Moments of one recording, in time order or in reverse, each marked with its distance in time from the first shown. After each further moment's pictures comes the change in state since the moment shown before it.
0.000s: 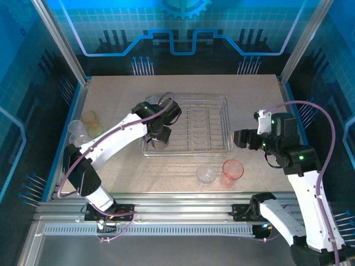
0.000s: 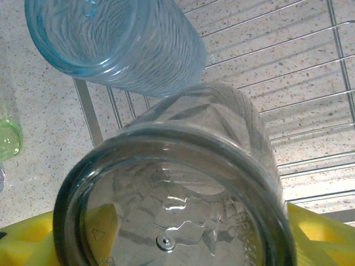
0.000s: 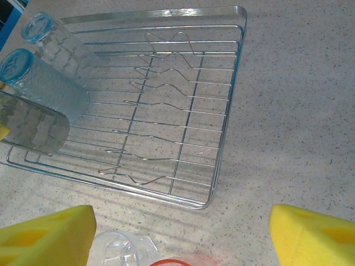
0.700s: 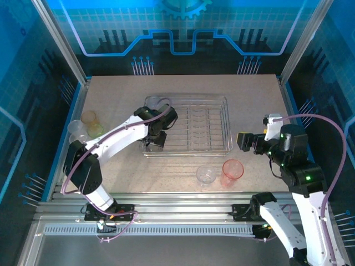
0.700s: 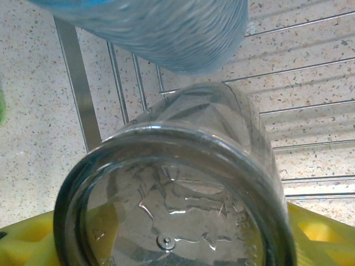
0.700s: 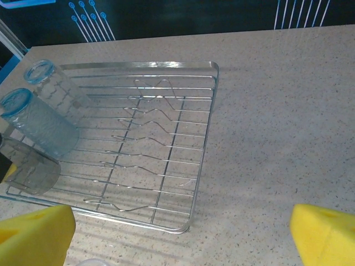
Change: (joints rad) left arm 0.059 0.002 -0.162 0.083 0.017 -0.068; right arm -0.006 -0.180 -0.081 0.100 0.098 -0.011
